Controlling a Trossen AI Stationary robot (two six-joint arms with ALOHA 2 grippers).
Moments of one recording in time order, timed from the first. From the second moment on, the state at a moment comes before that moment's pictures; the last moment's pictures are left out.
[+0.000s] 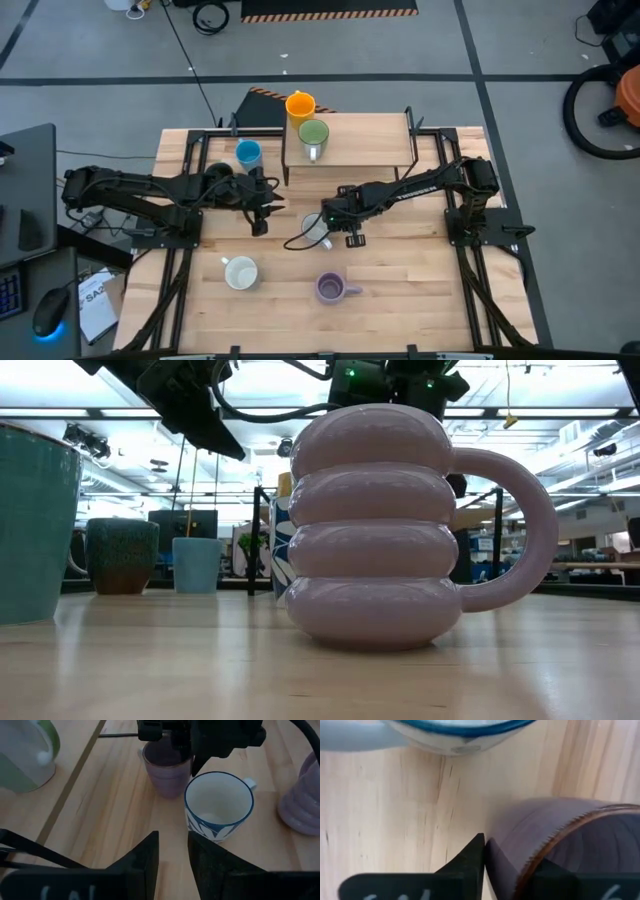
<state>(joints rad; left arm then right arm) 0.00 1.09 0.77 -0.30 -0.18 0.01 0.04 1.88 1.34 -0.79 0.16 -0.12</state>
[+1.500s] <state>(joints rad) 0.00 1.09 0.77 -0.30 -0.21 -0.02 0.03 1.88 1.91 -1.50 0.16 -0.31</state>
